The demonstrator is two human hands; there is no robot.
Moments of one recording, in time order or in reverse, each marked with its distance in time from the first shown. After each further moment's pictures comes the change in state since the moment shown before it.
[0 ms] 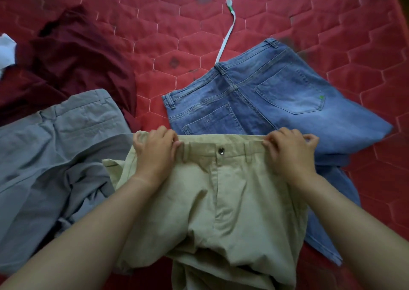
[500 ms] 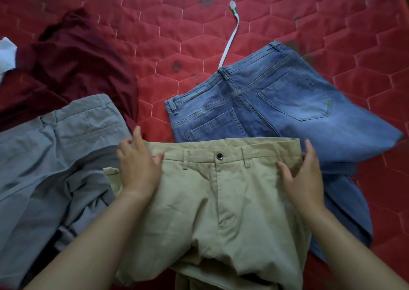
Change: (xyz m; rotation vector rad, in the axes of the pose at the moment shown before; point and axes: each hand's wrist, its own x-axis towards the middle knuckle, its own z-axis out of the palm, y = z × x) left_hand -0.006 -0.021 -0.009 -0.102 -0.071 -0.428; right_hand -0.037 0.014 0.021 0.538 0.022 0.402
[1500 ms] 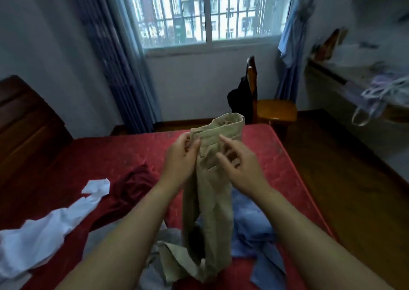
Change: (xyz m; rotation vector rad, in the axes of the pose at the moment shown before) left_hand -0.191 0.196 -0.526 -0.960 0.156 0.677; right_hand -0.177 -0.395 -0.393 0.393 0.064 -0.904
